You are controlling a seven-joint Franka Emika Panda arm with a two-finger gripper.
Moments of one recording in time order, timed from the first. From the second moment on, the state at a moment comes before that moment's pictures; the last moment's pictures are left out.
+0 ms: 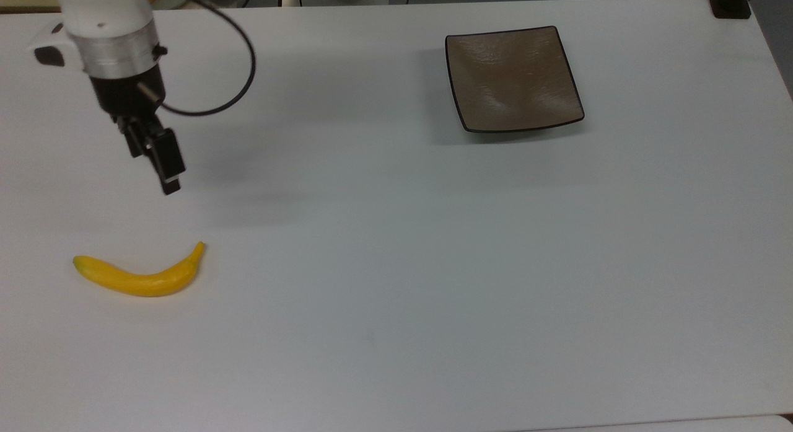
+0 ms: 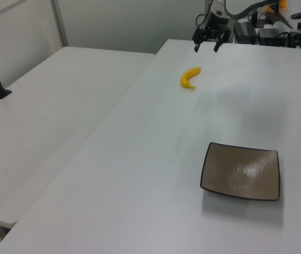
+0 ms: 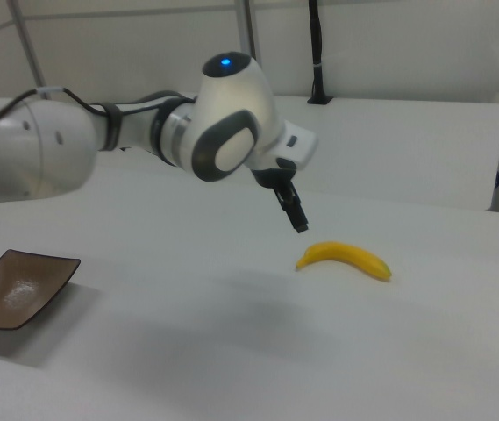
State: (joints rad) arm -0.23 0.38 0.00 -1.57 0.06 2.31 0.52
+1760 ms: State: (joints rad) arm -0.28 0.88 0.00 -1.23 -0.05 2.66 0.86
